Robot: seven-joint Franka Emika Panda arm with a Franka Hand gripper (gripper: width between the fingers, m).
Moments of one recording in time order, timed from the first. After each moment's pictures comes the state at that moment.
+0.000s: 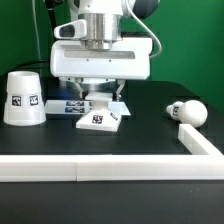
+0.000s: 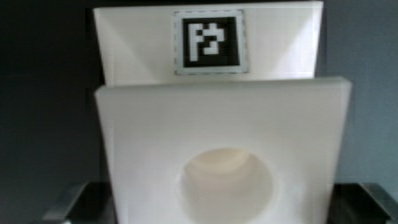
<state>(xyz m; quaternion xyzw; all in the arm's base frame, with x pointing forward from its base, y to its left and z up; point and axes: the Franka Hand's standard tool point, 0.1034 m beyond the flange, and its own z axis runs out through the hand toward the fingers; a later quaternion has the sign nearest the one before) 0.422 -0.002 0.051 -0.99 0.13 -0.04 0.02</state>
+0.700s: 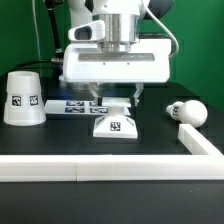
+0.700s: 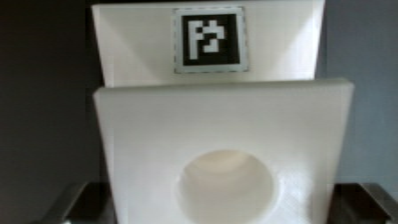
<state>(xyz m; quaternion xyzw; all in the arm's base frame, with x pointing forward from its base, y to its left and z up) 0.480 0.030 0.051 -1.00 0.06 -0.06 0.02</state>
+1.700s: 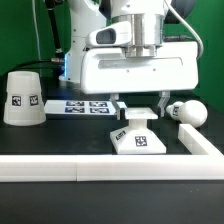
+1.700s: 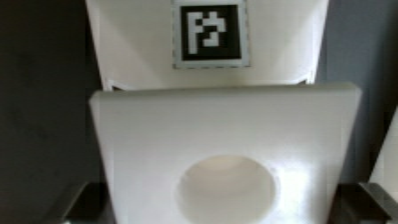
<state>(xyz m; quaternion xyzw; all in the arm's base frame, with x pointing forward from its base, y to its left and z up) 0.547 0.056 0.053 -1.00 -0.02 -0.09 0.03</state>
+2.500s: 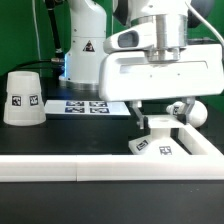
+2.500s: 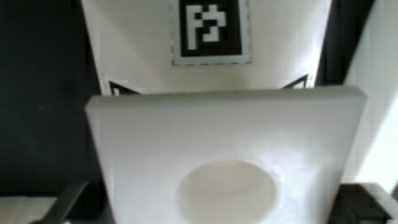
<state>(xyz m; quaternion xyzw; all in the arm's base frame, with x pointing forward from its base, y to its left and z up) 0.595 0.091 0.053 -0.99 -0.04 -0.12 0.04</state>
